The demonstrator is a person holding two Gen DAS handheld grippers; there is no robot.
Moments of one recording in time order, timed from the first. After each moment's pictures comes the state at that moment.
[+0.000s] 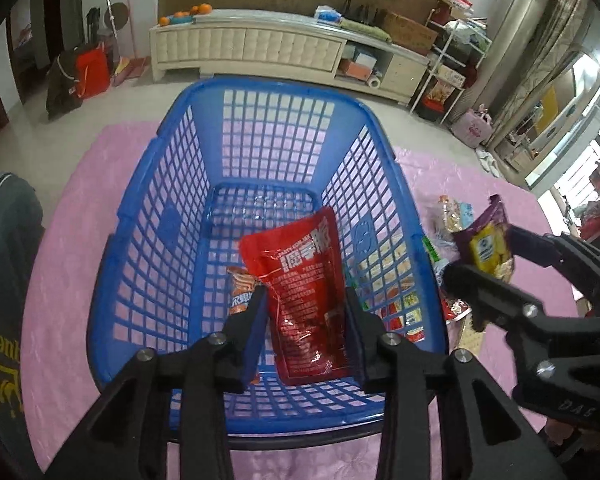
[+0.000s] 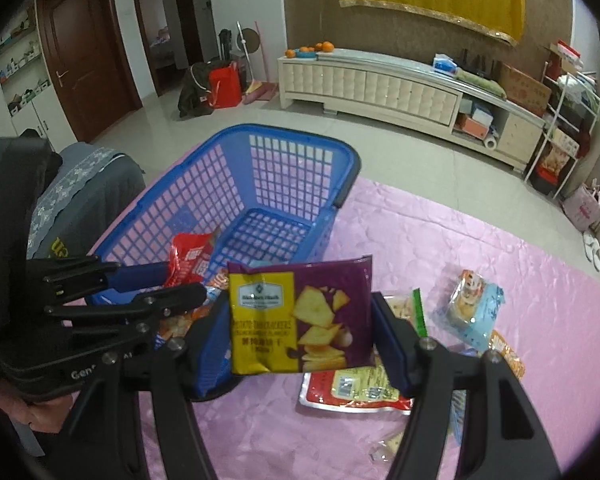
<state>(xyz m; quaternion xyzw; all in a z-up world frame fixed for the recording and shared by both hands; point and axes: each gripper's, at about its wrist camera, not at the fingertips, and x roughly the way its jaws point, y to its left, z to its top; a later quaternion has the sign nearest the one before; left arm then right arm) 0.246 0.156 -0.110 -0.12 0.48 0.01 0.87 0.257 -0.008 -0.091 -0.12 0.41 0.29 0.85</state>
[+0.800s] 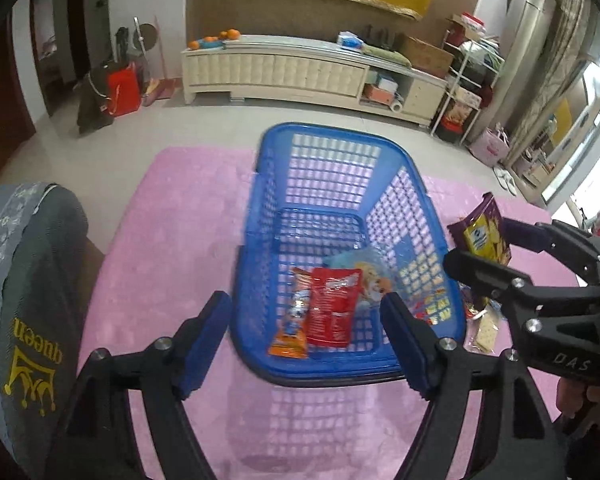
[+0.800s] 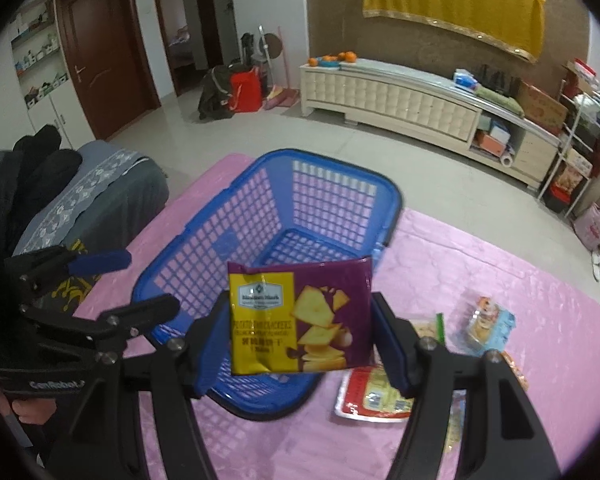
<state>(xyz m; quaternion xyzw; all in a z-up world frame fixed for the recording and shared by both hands) 0.198 0.210 -0.063 -0.10 0.45 0.06 0.89 0.247 0.037 -0.064 -0.13 0.40 0.32 0.85</state>
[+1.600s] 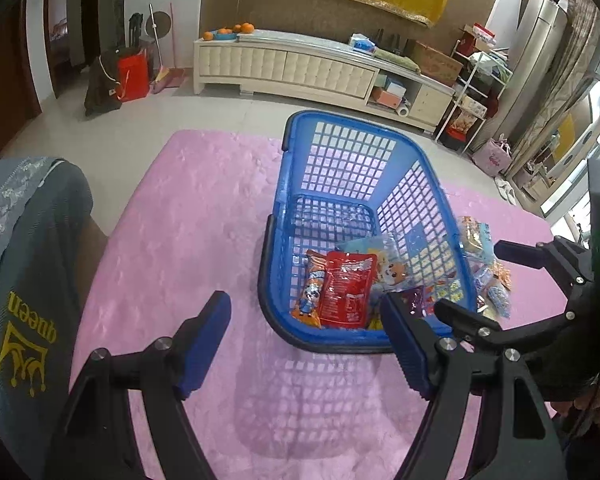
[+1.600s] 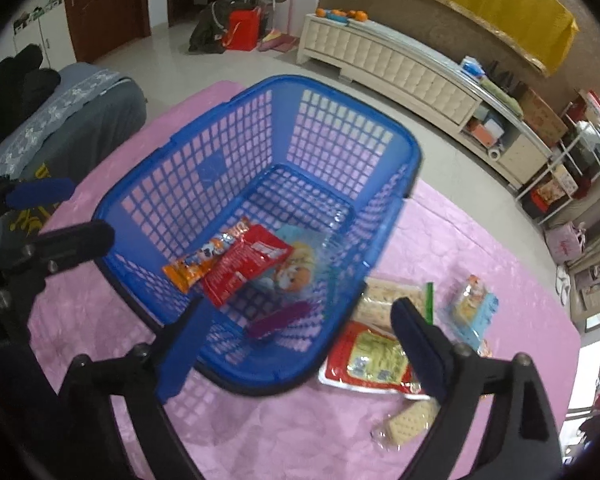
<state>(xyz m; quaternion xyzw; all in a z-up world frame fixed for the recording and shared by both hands) 0.169 0.218 -0.066 -0.13 0.44 0.06 0.89 0.227 0.054 -0.097 -0.24 0.45 0.27 0.82</state>
